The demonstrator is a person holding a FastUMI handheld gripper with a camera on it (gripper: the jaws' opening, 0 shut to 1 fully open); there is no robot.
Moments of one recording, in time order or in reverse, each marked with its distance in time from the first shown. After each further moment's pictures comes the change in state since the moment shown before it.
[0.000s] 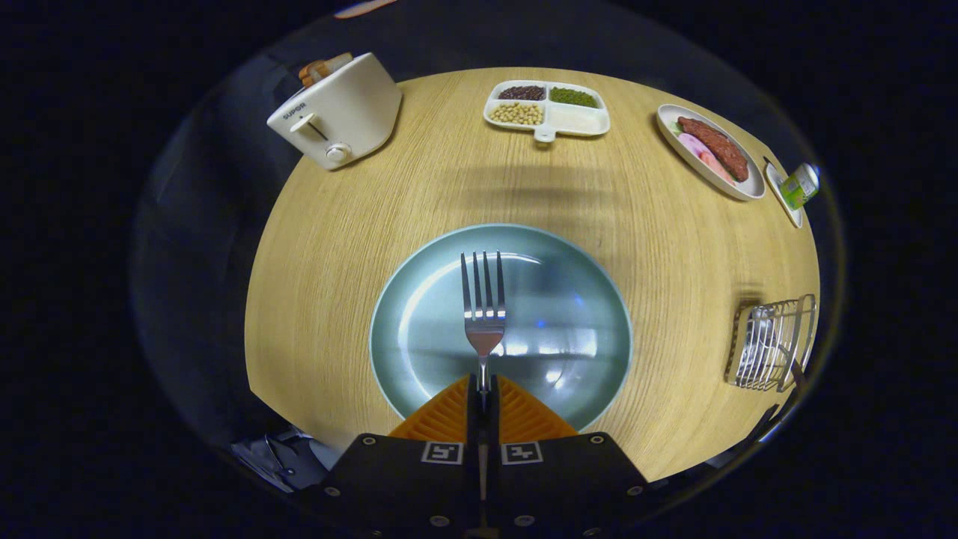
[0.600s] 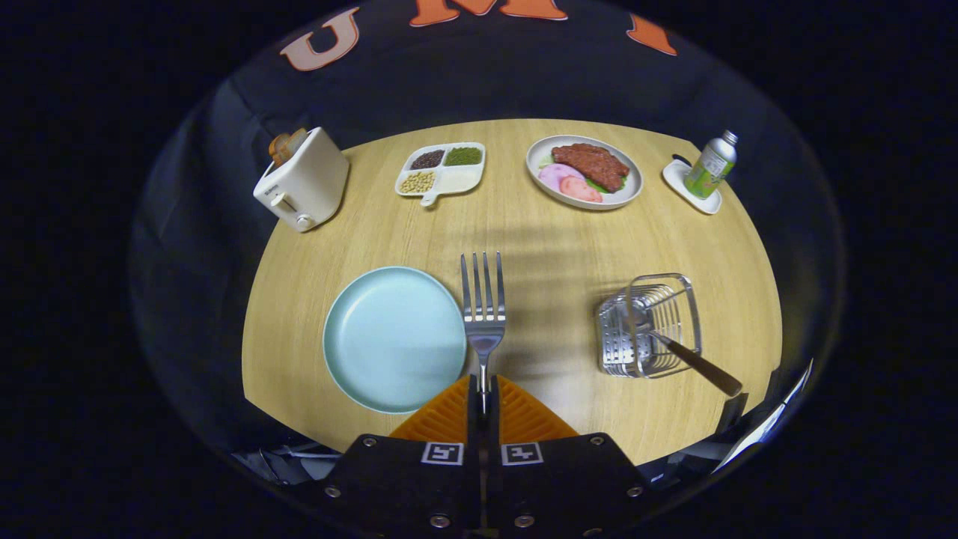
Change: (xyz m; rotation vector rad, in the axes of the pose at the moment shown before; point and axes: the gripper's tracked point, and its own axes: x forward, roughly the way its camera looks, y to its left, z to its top) arm -0.103 -0.139 -0.013 0.108 -0.175 -0.105
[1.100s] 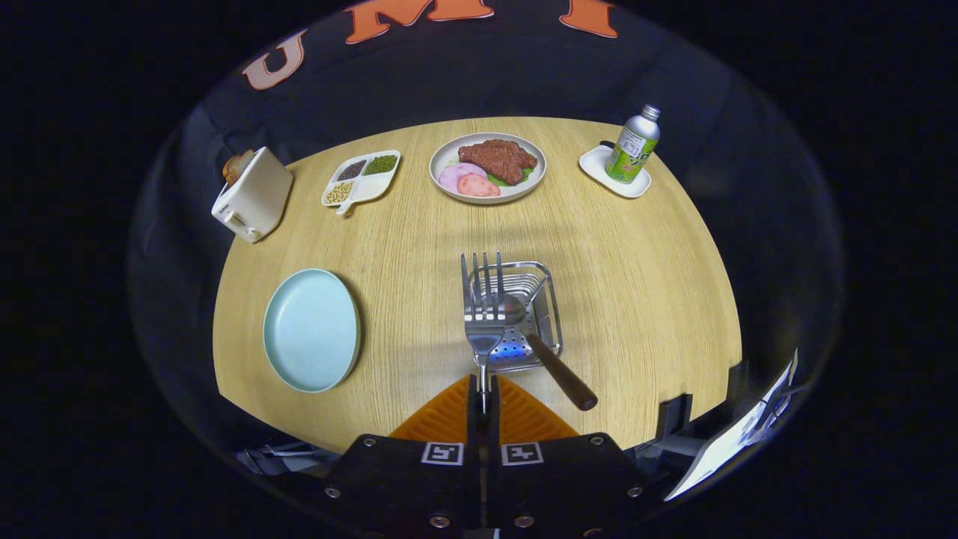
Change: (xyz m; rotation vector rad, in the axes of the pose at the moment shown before) arm -0.024 -0.115 -0.011 0.006 0.058 -0.090
